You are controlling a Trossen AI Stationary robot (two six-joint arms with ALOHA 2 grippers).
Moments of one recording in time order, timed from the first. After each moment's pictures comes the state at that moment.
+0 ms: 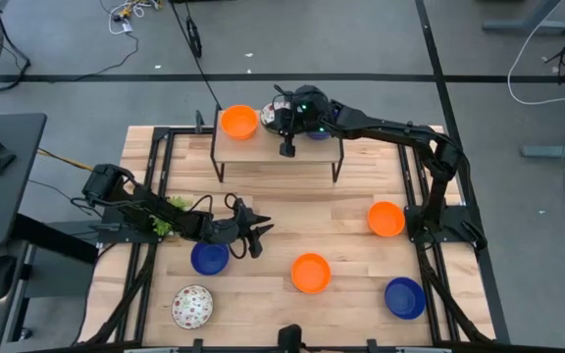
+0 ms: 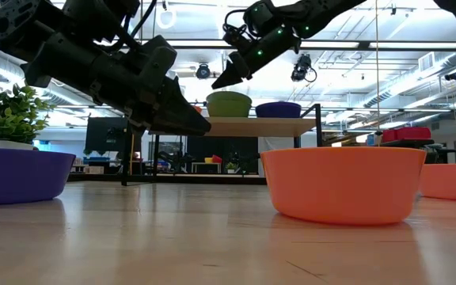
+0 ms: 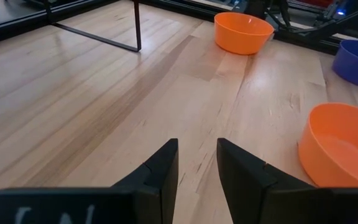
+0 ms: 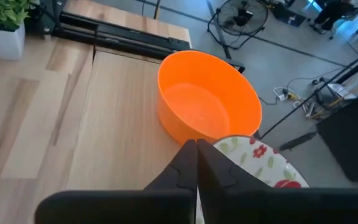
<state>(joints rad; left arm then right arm) -0.27 1.66 0.54 0.70 -0.58 -0.41 -0.46 1.86 1.59 -0.23 -0.15 -0.49</state>
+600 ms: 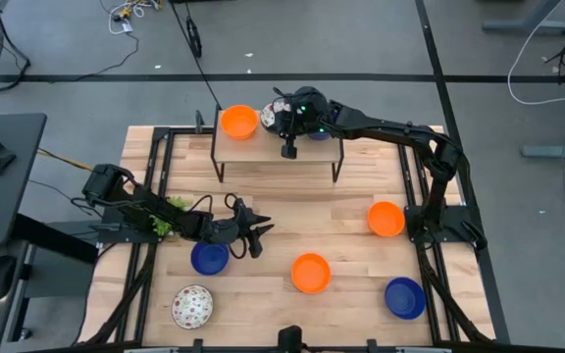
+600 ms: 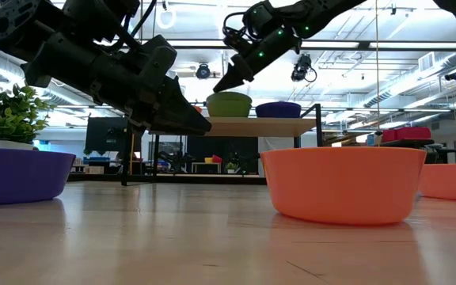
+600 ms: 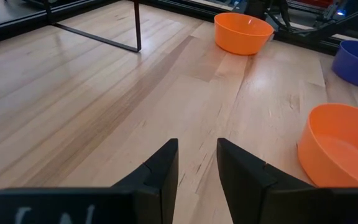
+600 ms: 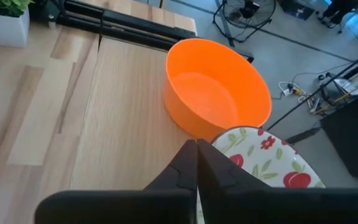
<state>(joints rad) -0.27 1.66 0.54 0.70 -0.58 -0.41 -0.46 1.86 1.59 -0.27 -0.15 -0.51</state>
